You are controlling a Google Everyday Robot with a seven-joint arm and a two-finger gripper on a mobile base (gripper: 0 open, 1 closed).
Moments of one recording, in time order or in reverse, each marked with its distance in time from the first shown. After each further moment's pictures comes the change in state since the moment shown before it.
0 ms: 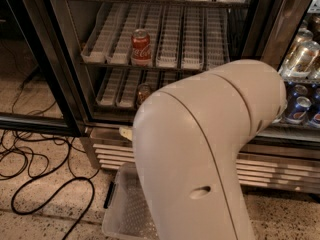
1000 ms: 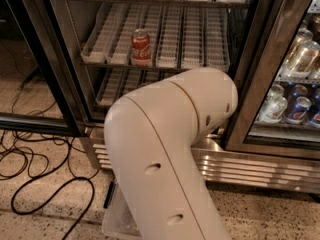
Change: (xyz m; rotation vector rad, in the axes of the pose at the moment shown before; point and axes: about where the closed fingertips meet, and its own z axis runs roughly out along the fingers) arm -0.010 -0.025 0.042 0.130 -0.176 -0.050
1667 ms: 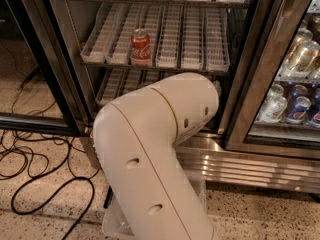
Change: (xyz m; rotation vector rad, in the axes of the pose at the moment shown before) arm -0.021 -0.019 0.034 0.082 -0.140 -0.079
